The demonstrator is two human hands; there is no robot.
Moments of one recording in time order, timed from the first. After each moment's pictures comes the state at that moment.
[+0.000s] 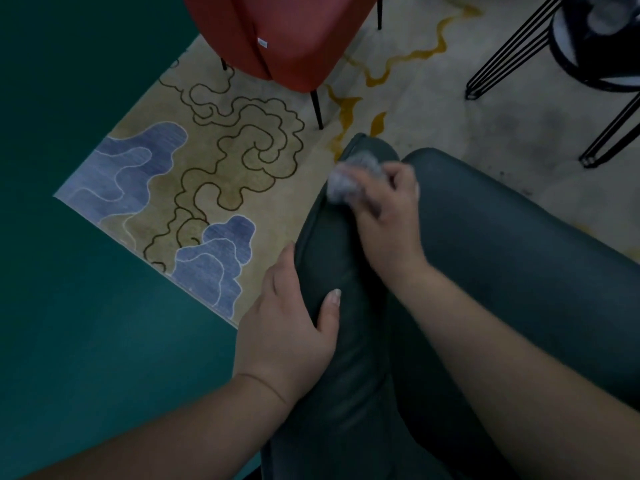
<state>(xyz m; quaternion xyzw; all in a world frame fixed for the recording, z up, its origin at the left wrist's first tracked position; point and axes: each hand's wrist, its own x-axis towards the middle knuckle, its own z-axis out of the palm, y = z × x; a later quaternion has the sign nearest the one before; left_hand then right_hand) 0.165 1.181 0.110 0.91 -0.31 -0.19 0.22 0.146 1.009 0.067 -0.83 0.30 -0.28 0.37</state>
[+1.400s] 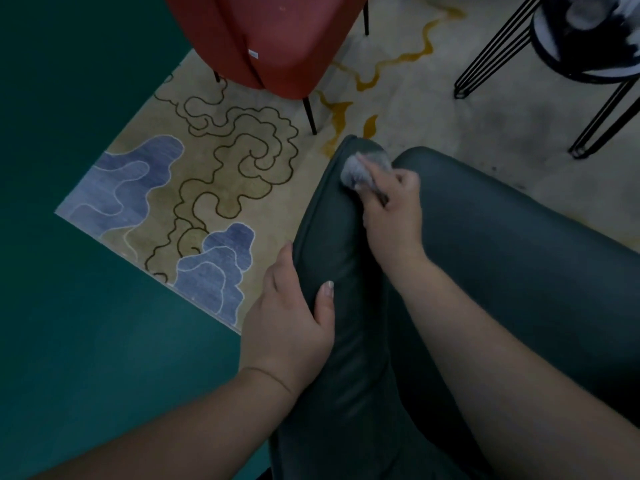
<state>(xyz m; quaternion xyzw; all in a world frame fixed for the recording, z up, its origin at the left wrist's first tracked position) 0.165 1.182 0.106 0.90 -0.31 -0.19 0.23 0.144 1.008 0.069 -0.72 0.41 -0.27 0.50</state>
